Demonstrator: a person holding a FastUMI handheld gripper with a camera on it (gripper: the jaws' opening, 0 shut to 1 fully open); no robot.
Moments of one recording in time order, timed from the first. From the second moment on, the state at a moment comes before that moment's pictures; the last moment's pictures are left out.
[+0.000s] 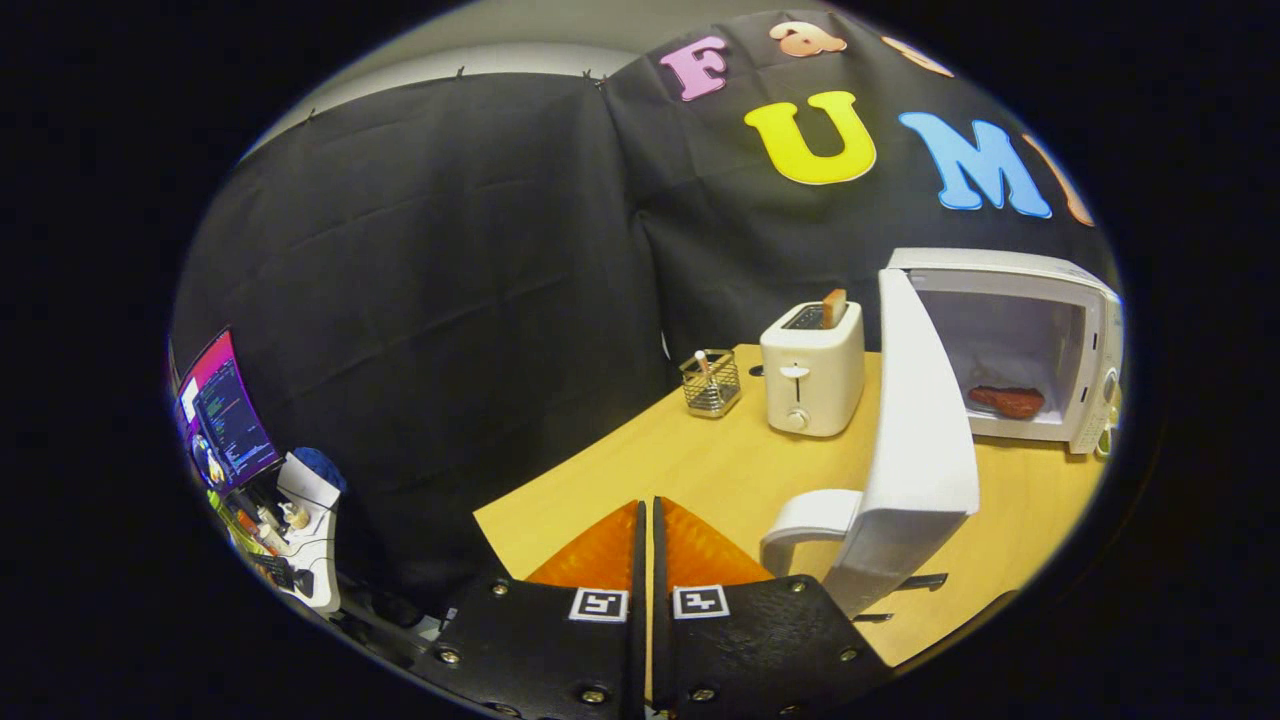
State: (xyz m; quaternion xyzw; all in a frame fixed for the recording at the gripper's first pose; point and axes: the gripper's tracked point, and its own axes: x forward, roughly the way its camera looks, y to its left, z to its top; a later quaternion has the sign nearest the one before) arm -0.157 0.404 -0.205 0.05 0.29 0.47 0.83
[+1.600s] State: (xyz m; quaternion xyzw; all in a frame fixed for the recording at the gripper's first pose) arm 0.013 0.190 -0.249 0.08 0.31 0.25 0.91
